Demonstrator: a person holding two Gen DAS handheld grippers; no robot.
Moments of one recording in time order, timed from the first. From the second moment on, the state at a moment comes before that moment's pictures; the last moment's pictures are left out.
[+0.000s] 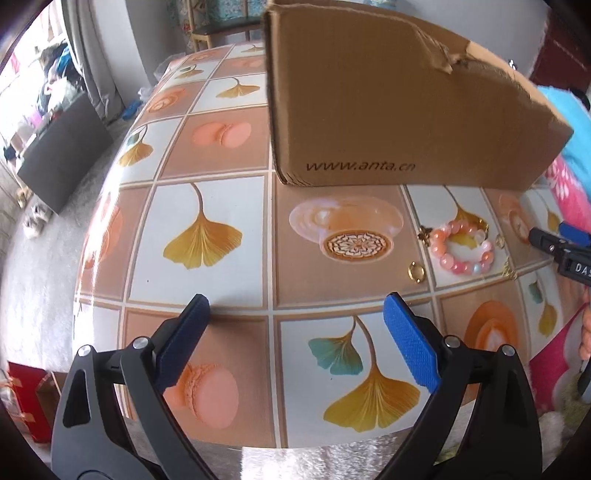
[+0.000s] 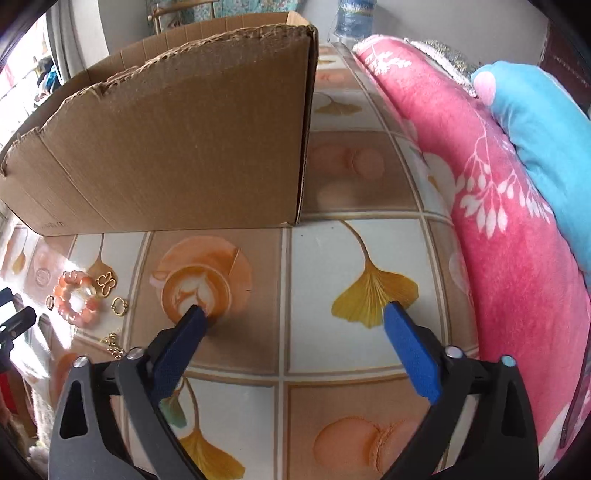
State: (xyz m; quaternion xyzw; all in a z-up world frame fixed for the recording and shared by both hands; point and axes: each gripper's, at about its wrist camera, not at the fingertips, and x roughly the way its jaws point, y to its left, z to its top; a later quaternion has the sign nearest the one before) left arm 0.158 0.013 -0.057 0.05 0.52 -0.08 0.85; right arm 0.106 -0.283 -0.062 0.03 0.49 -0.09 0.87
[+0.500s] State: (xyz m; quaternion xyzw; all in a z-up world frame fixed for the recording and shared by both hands) left arm 0.158 0.014 -0.058 0.05 0.51 -0.08 0.85; right arm 0.104 -0.283 -0.063 0.03 0.48 -0.09 0.87
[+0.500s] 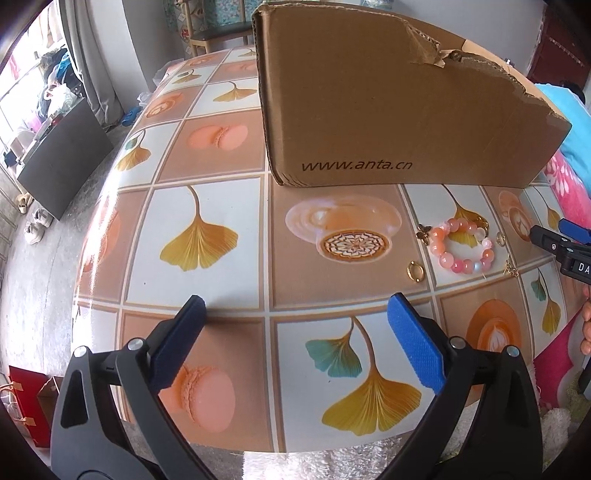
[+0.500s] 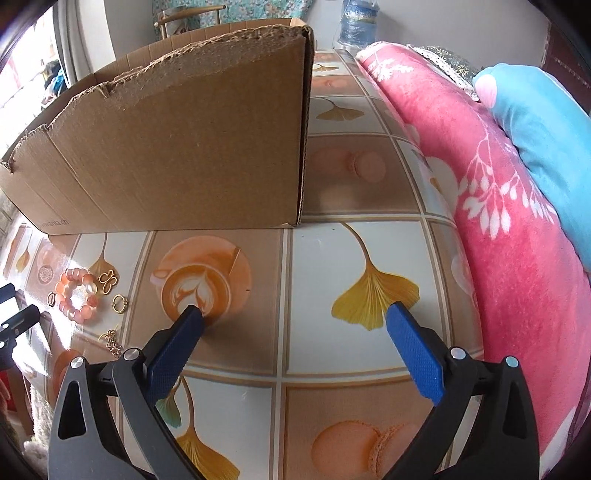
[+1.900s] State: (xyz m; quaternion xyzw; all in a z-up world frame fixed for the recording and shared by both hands) left arm 0.121 0.014 -0.041 0.08 0.43 -0.16 0.88; right arm 0.076 -0.246 -0.028 0.05 0.46 0.07 0.89
